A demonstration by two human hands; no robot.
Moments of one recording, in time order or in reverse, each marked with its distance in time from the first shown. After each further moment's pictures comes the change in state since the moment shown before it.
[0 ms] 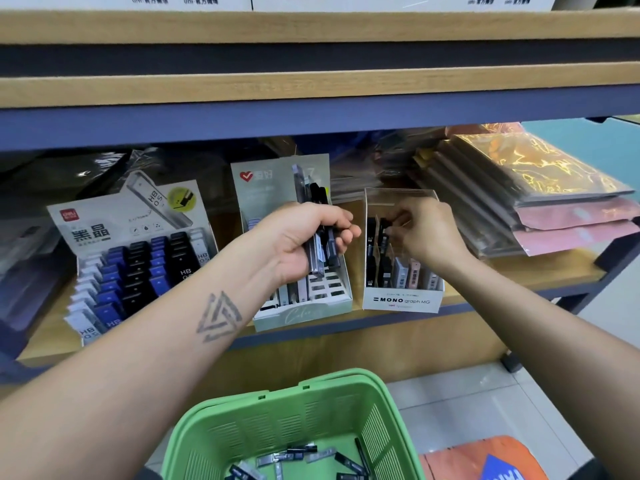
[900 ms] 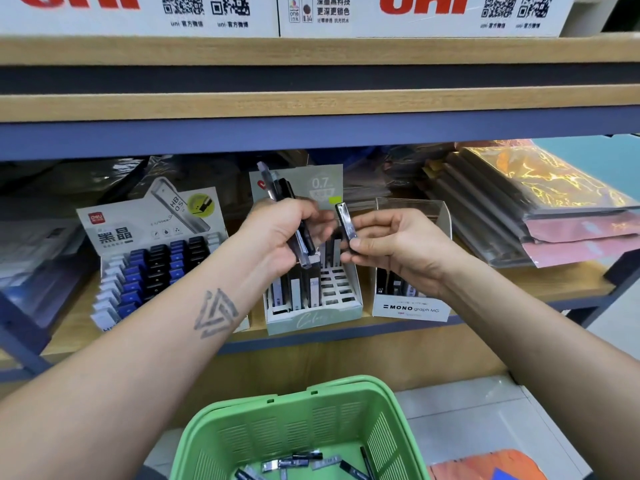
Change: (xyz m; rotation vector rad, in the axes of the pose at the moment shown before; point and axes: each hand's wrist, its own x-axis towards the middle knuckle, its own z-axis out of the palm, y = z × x) left_hand -0.001 0.016 -0.027 -0.156 0.218 0.145; right_hand -0.029 -0.071 -0.018 1.073 -0.503 0.310
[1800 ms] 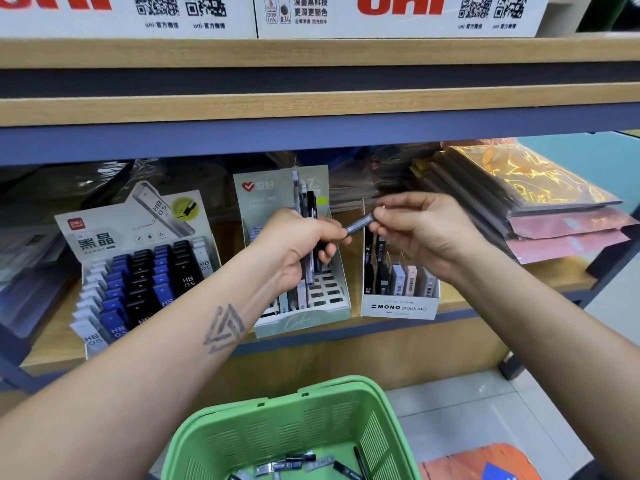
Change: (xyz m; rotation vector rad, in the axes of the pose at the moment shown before) left_hand -0.003 -0.022 0.019 0.355 -0.065 0.051; right_hand 0.005 -0.008 -0.040 0.108 0.246 -0.148
